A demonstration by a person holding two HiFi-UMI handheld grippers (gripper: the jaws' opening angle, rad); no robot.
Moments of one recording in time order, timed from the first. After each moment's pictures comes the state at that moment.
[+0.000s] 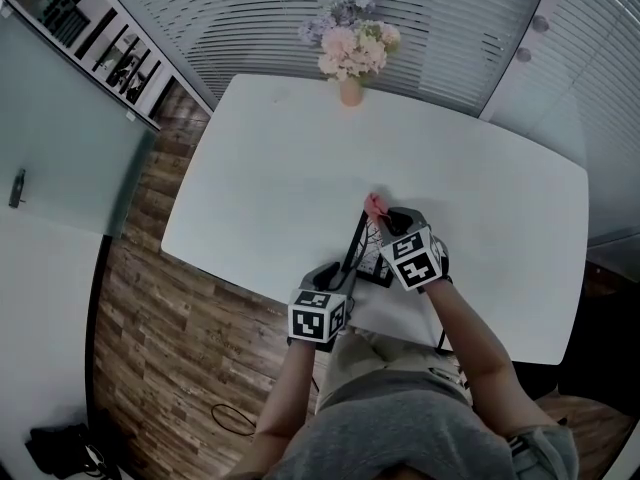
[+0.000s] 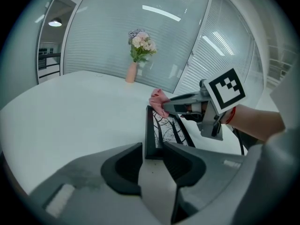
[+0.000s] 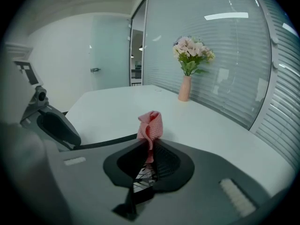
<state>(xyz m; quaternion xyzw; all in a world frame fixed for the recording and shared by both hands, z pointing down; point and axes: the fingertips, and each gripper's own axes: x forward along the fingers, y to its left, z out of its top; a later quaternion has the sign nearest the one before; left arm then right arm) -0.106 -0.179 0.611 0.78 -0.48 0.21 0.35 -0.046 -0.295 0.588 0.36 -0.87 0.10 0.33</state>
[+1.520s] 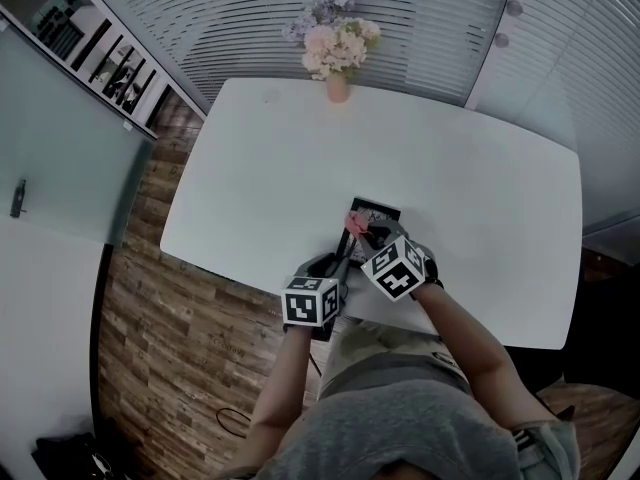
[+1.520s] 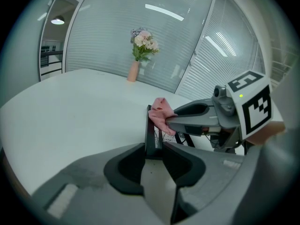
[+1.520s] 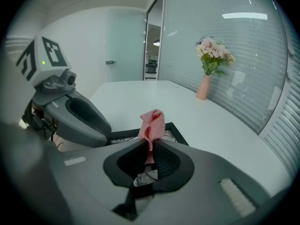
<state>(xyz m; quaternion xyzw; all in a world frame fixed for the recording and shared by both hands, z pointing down) -0.105 -0.180 0.614 0.77 -0.49 0.21 0.36 -0.065 -0.235 0.599 0.29 -0.88 0.08 0.37</state>
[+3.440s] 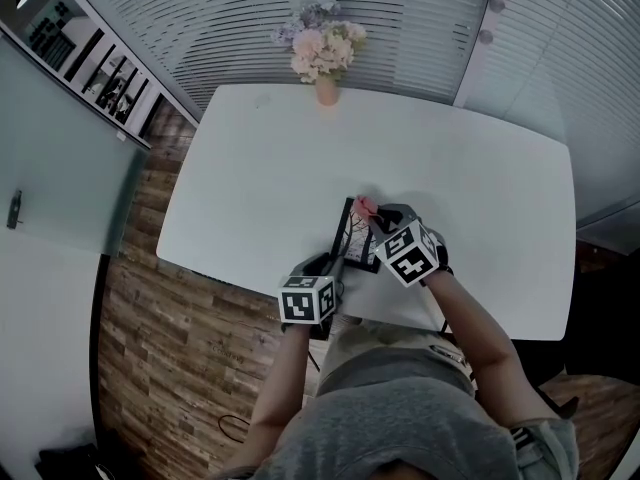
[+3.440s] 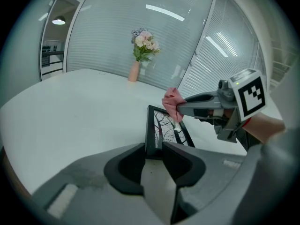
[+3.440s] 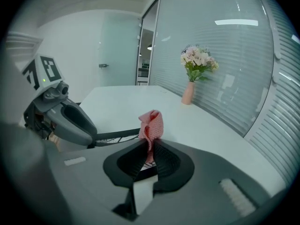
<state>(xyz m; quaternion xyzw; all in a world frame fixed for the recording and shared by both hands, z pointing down) -0.104 -0.179 0.612 0.76 -0.49 0.21 0.36 -0.028 -0.263 0.570 0.33 -0.87 0.07 0.35</state>
